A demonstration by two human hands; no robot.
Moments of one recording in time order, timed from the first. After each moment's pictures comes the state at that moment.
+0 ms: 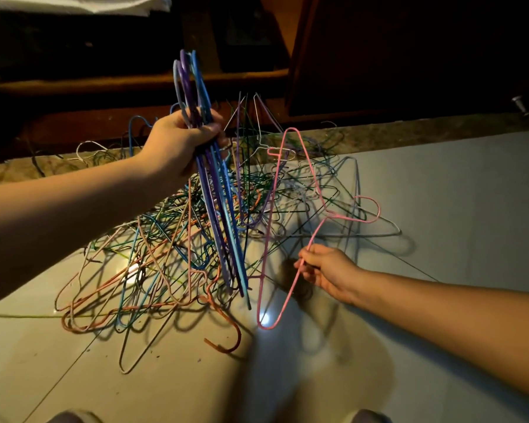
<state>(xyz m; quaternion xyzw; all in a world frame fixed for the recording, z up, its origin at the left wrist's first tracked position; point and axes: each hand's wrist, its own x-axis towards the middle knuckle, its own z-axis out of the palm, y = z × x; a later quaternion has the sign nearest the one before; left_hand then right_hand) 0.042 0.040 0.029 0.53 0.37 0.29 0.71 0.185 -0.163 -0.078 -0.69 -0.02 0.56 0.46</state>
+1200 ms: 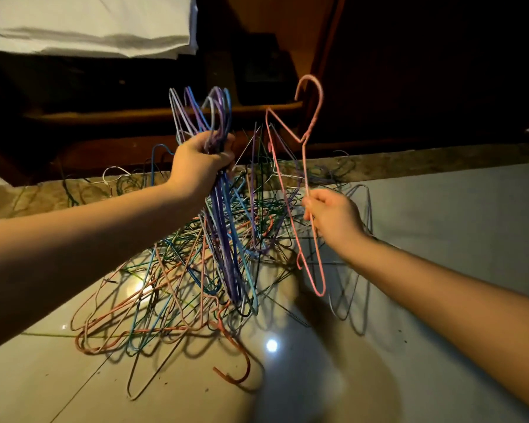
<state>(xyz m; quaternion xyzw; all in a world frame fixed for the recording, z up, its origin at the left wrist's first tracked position) 0.051 0.051 0.027 0.56 0.44 0.35 0.61 0.208 -0.083 -0.017 -0.79 -0.37 0.27 0.41</state>
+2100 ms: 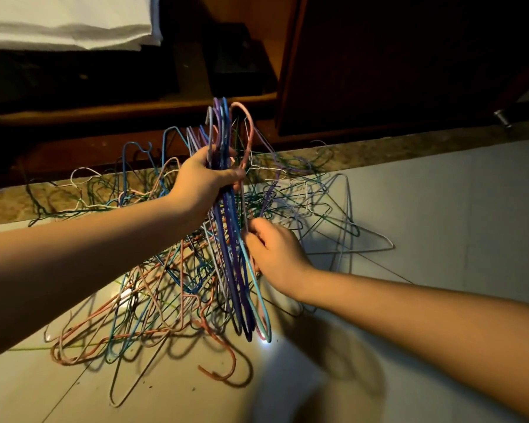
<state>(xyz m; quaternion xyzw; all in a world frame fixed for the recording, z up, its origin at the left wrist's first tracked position) 0.075 0.020 0.015 0.55 0.41 0.28 0.67 0.143 -0.111 -0.020 -0.74 -0.48 0.32 0.35</state>
